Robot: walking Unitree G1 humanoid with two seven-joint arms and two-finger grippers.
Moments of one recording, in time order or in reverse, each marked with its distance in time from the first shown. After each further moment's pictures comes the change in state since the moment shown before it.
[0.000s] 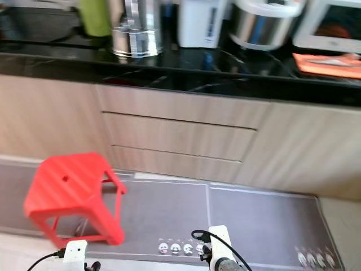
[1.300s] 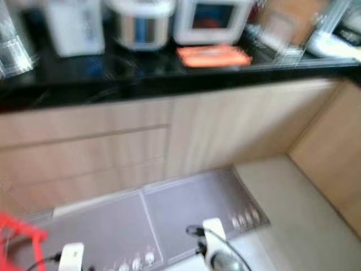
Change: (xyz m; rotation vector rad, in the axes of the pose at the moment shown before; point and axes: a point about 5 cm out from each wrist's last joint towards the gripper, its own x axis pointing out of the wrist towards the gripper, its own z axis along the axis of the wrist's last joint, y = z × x) left arm -0.003 0.007 -0.008 0.004 0.018 0.051; right arm 0.003 0.011 0.015 -0.062 -0.013 0.049
